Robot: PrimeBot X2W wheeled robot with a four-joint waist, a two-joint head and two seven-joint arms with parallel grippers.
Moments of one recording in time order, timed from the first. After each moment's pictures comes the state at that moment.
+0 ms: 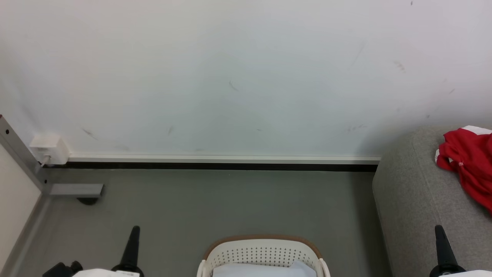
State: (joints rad) left arm -0.06 0.06 0.02 0.30 -1.15 -0.12 -0.01; right arm -0.04 -0.04 -0.09 0.28 1.14 0.13 -0.01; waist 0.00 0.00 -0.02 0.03
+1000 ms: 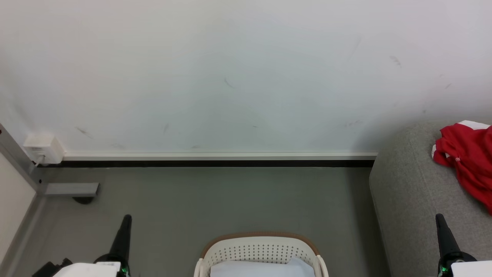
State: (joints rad) left arm -0.09 0.05 0.07 0.27 -1.41 -0.12 0.06; right arm -0.07 -0.04 -0.10 0.26 1.40 0.13 0.06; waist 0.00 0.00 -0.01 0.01
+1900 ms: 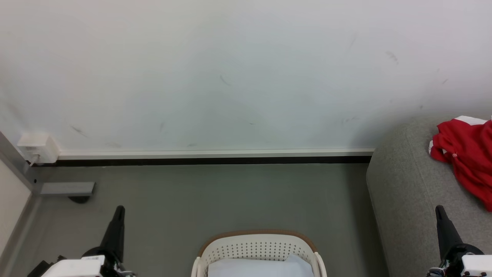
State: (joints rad) left arm -0.10 0.05 0.11 0.25 -1.59 -0.13 0.11; right arm -0.10 -0.05 -0.11 0.25 1.59 0.13 0.11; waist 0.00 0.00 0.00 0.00
